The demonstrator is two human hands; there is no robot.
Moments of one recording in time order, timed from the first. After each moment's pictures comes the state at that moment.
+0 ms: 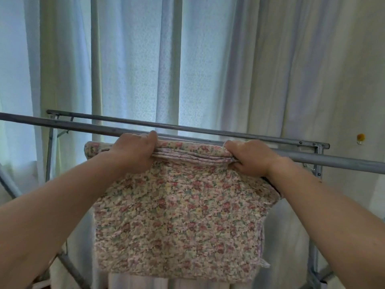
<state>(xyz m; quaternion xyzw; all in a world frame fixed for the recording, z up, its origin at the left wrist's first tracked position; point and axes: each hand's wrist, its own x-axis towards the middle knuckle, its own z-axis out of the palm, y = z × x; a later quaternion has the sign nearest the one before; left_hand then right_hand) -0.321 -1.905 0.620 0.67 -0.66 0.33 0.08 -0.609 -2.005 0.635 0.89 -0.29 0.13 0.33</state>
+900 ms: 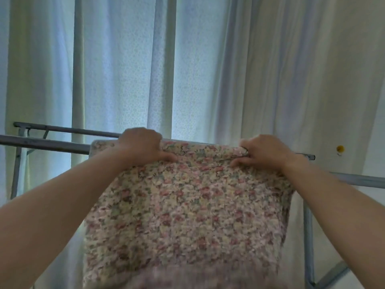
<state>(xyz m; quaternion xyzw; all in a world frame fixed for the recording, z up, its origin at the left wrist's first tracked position) -0.280 -1.953 0.673 0.62 -0.71 0.27 0.18 -0.586 -2.017 0.686 0.86 -0.34 0.18 0.34</state>
